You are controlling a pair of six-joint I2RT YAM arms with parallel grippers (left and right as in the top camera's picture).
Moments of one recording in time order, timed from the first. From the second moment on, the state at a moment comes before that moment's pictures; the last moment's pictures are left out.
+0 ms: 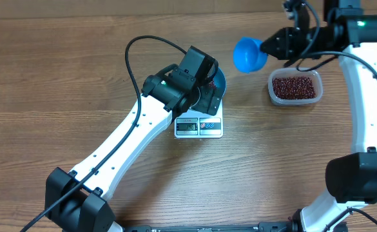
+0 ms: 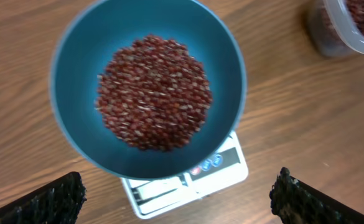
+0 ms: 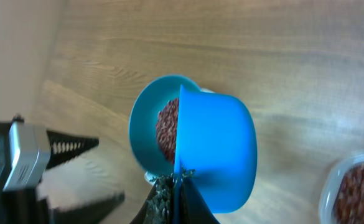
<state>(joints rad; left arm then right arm) -0.61 1.71 1.53 -0.86 -0.06 -0.25 -0.04 1.86 1.98 -1.23 -0.72 -0.10</state>
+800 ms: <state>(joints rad) -0.61 1.71 1.54 -1.08 -0.09 -0.23 -0.20 1.86 1.87 -1.29 -0.24 -0.07</state>
